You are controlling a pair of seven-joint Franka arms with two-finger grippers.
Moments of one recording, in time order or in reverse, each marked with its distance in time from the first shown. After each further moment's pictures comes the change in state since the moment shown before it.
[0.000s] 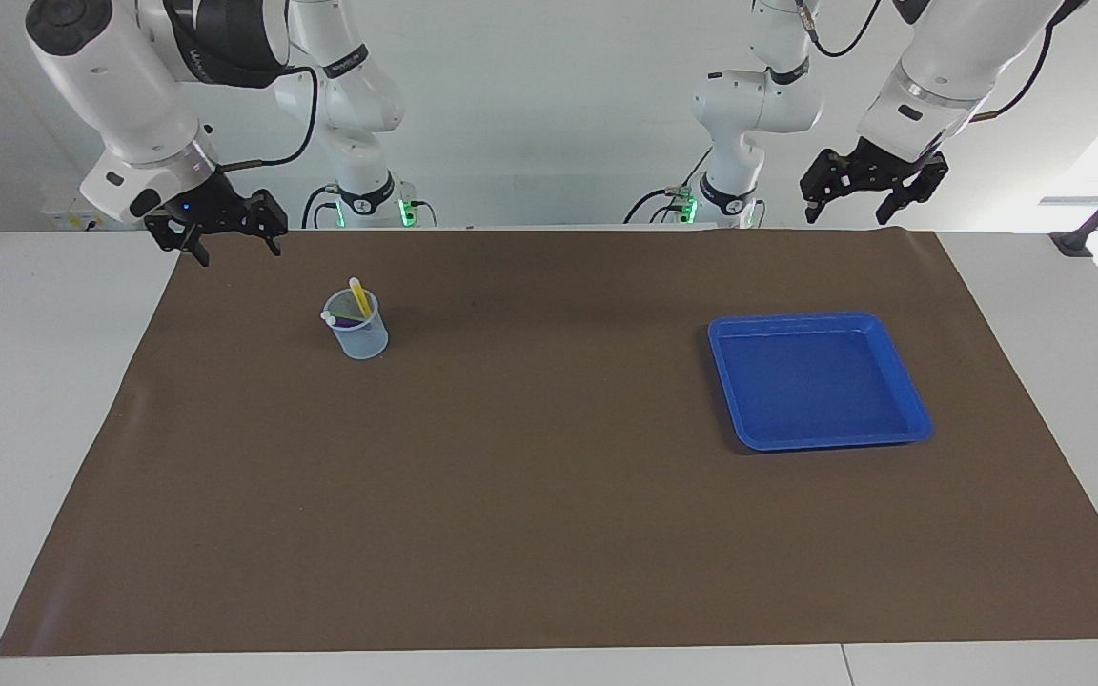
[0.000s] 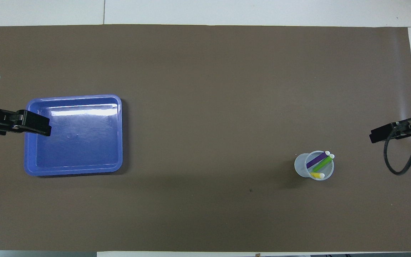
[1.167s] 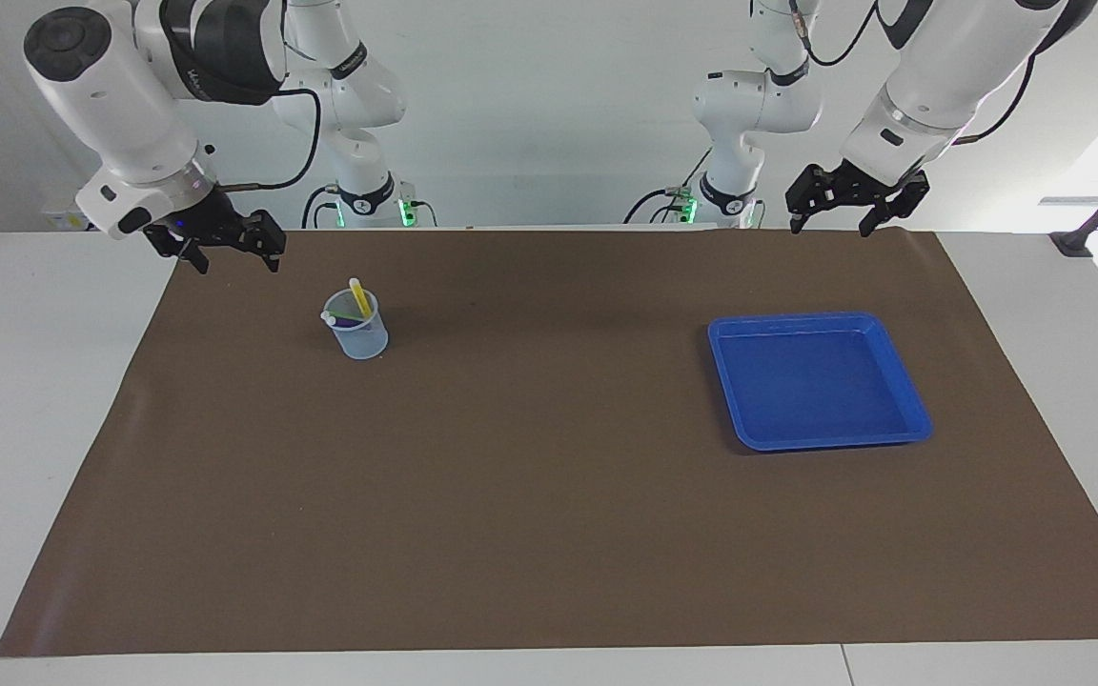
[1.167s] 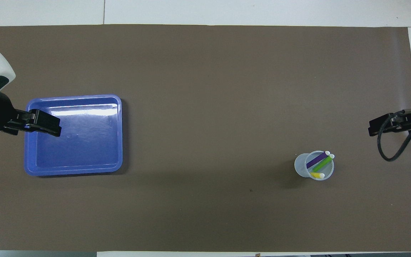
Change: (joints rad) left arm -0.001 0.030 -0.007 0.014 -0.028 -0.012 0.003; right arm 0.212 0.046 -0.206 0.030 -0.018 0.000 0.133
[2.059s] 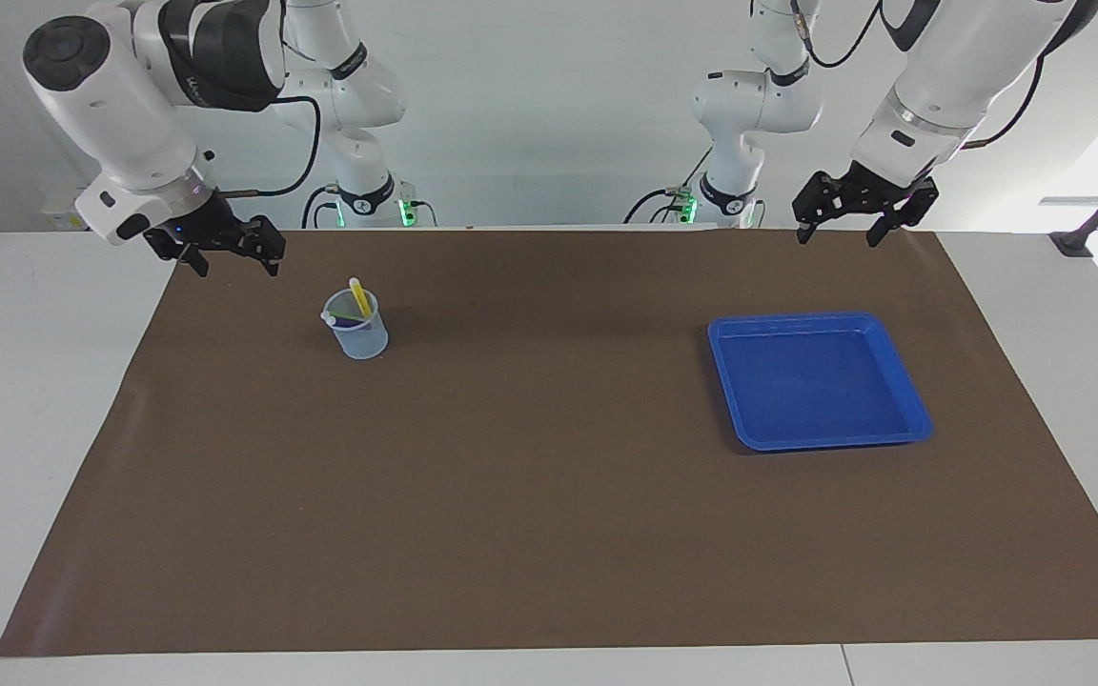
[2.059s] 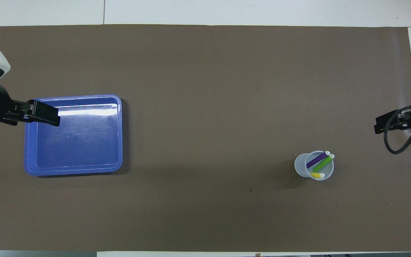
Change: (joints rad) left arm 0.003 0.005 0.005 -0.001 0.000 0.067 -0.004; right arm 0.000 0.005 -0.041 0.014 0.000 0.000 0.022
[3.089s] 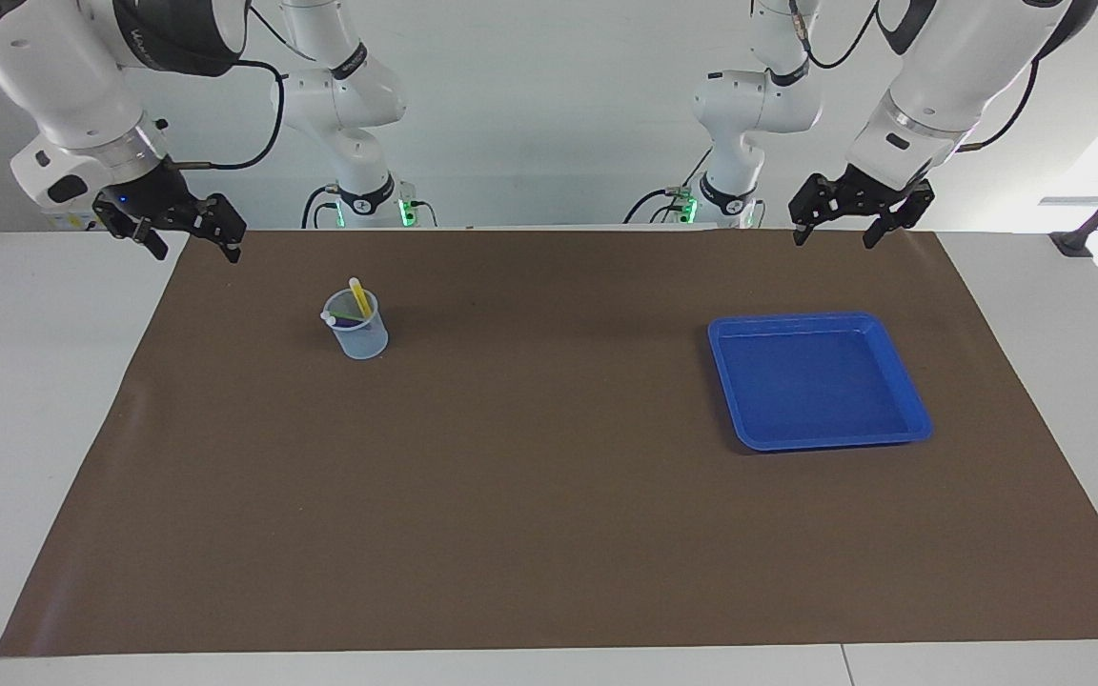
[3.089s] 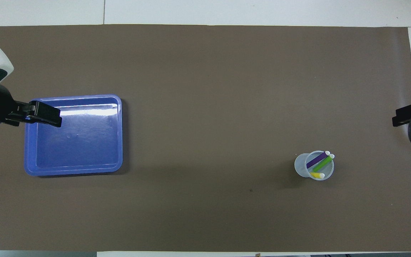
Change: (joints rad) left arm -0.003 0.000 -0.004 -0.008 0.000 0.000 0.000; right arm 0.038 -0.001 -0.061 0.088 0.000 -0.027 0.000
